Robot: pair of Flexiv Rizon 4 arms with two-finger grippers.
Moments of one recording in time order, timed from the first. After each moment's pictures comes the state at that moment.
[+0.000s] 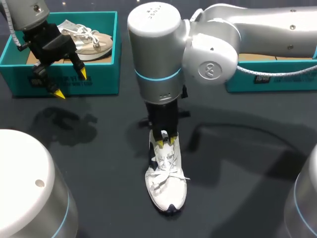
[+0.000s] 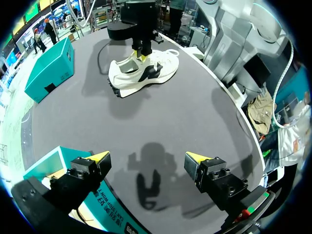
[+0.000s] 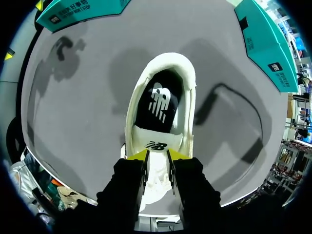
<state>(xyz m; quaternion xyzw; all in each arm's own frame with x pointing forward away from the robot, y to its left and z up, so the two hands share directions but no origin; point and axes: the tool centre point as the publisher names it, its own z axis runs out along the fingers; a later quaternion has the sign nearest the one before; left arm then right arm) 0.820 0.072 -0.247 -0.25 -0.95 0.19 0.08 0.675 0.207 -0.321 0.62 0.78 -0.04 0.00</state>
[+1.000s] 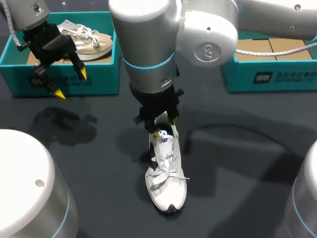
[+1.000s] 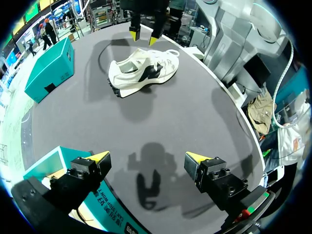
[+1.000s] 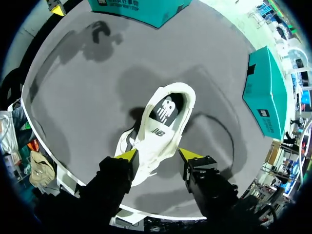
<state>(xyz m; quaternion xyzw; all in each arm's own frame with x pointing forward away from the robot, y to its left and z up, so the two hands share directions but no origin) 0.820 0.072 -0.247 -0.25 -0.95 0.19 0.08 0.680 0.210 -0.257 0.45 0.89 -0.04 0.05</state>
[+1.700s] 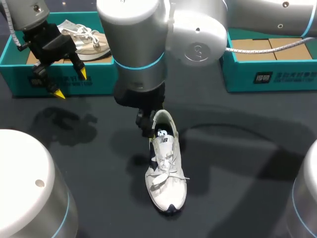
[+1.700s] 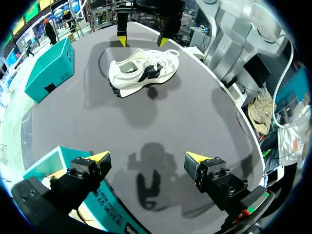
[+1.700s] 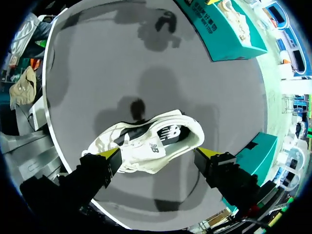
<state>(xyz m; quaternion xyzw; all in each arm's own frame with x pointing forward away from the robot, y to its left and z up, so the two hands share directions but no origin) 0.820 0.072 -0.247 -0.25 -0.95 0.19 0.08 0.705 0.224 -0.258 0.13 0.99 -0.04 0.06</state>
